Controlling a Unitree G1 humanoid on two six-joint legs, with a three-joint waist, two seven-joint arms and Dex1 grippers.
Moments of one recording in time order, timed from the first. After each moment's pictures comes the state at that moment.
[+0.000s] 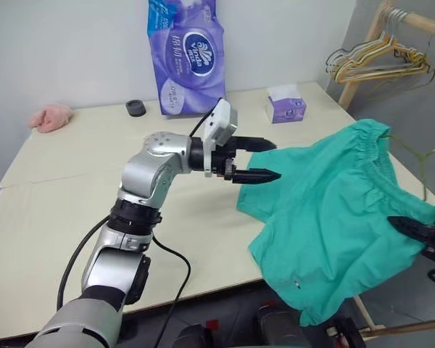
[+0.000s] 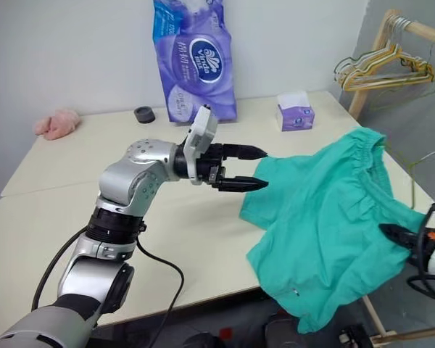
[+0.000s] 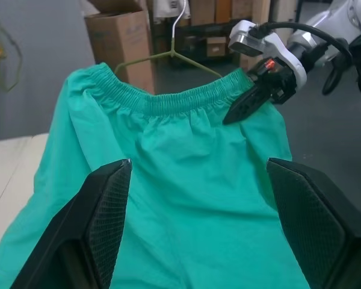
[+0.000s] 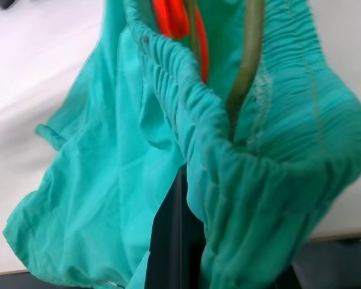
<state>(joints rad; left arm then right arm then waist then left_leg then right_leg) -0.88 0.34 -0.15 0.10 -0.42 0.52 -1.23 0.01 -0.80 -1.03 -0.46 1.31 1.61 0.10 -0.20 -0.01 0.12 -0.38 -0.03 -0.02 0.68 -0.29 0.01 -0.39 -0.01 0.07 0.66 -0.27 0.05</state>
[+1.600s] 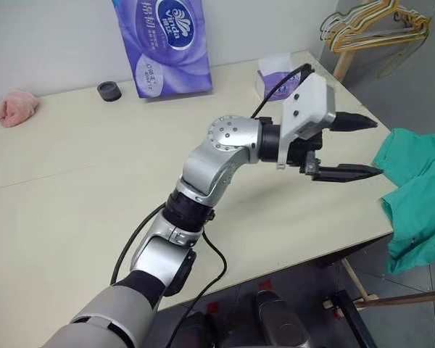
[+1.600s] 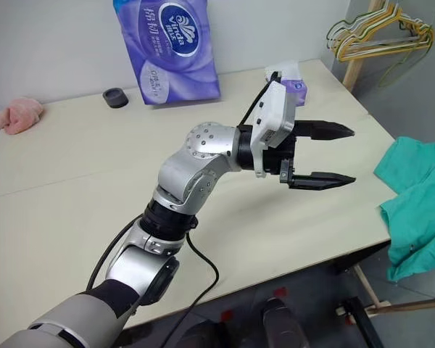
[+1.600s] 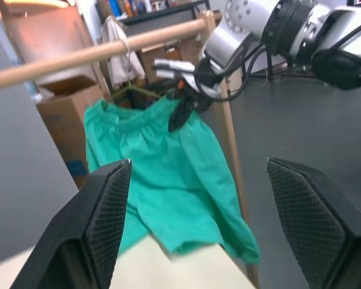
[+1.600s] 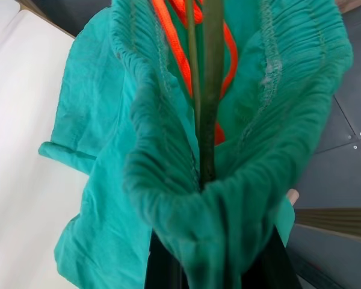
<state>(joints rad) -1.04 0.05 -0.27 0.09 -0.36 0.33 -1.06 -0.38 -1.39 -0.74 0.55 0.97 1.36 0.05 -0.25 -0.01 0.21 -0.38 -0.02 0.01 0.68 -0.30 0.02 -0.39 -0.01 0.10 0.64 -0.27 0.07</state>
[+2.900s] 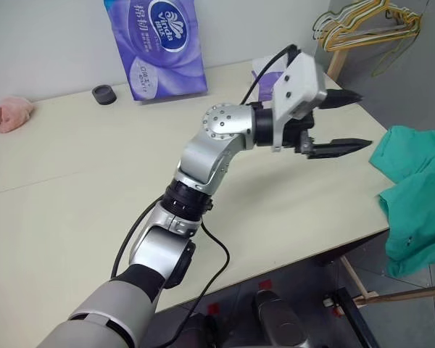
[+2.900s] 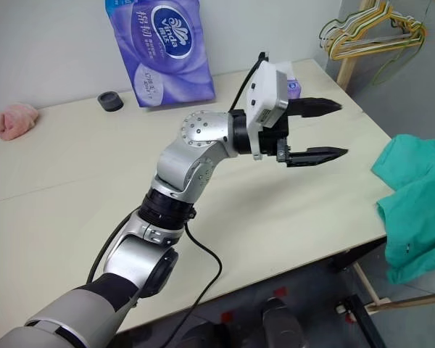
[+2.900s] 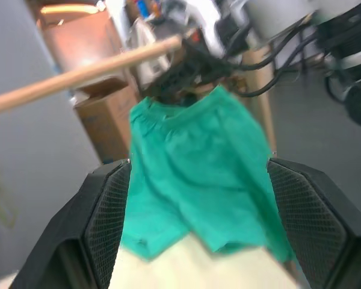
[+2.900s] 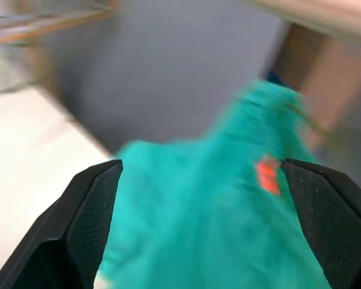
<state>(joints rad) -1.06 0.11 -0.23 0.19 -0.29 0.25 -0.99 -0.76 -1.00 -0.63 -0.35 0.55 1.53 -0.02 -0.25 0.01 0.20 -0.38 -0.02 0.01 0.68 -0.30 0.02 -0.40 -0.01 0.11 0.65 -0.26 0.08</state>
